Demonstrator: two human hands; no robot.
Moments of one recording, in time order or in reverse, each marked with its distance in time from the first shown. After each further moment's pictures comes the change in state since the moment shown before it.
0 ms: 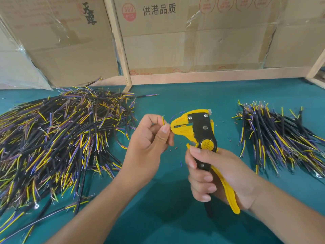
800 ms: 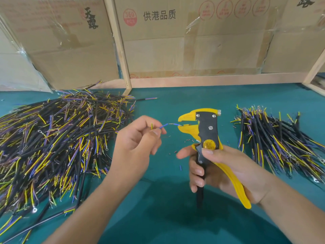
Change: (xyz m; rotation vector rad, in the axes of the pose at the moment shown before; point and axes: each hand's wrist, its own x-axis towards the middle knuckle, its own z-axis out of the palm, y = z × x) left_hand 0.002 0.021 -0.013 0.106 0.115 0.014; right_hand -0.004 -0.012 -0.021 -0.123 -0.110 -0.095
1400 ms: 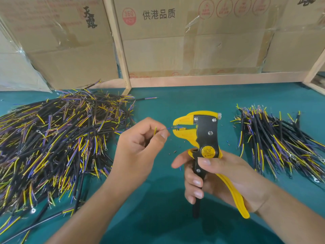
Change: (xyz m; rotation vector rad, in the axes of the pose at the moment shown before) left_hand -0.005 0.005 0.006 0.143 -0.030 0.088; right_hand -0.002 0.005 0.011 0.068 -0.107 -0.014
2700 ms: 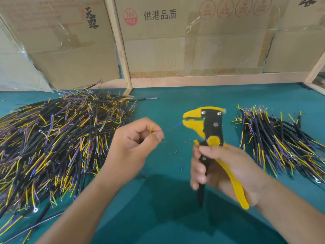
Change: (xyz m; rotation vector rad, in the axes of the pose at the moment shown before) left_hand 0.009 -0.011 -0.020 0.051 -0.080 0.001; right_hand 0.010 -0.003 -0.009 0.092 0.241 0.013
